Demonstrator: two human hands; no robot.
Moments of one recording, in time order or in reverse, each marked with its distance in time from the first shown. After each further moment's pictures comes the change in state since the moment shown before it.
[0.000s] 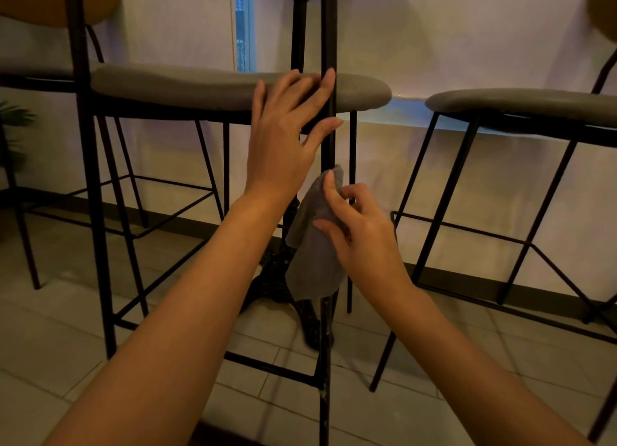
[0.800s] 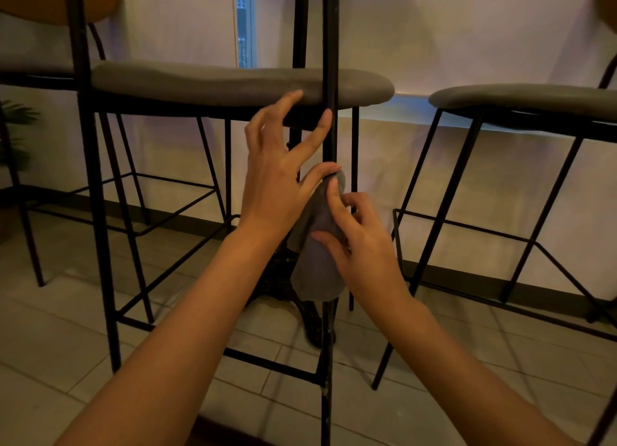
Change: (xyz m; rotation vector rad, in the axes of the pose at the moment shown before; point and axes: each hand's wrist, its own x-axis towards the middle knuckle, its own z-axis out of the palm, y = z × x) left_hand -0.040 -0.003 0.002 0.115 -0.028 -0.017; right_hand -0.016 0.001 0.006 0.025 -0.033 0.024
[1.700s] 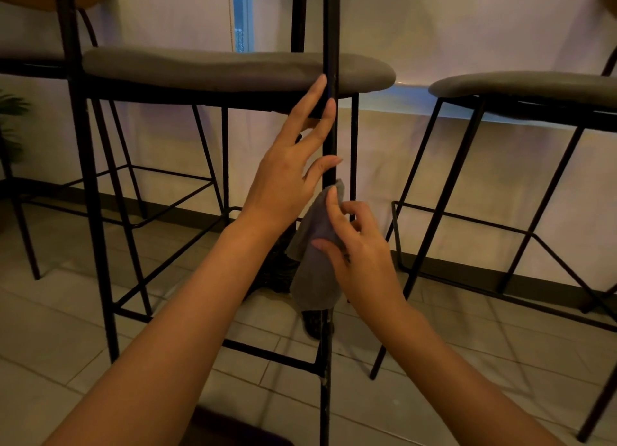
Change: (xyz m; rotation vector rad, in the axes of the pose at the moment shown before) left_hand -0.003 0.005 -0.001 -0.270 -0.130 0.087; right_hand -0.022 0.000 0.008 -0.019 -0.007 0.025
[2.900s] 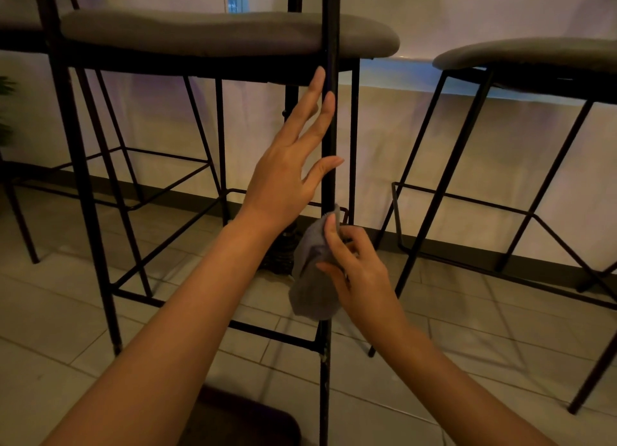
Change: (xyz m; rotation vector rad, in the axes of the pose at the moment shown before) left_hand -0.025 0.002 0.009 -0.008 -0.078 -0.030; right_hand -0.056 0.010 0.013 -0.007 -0.150 0.034
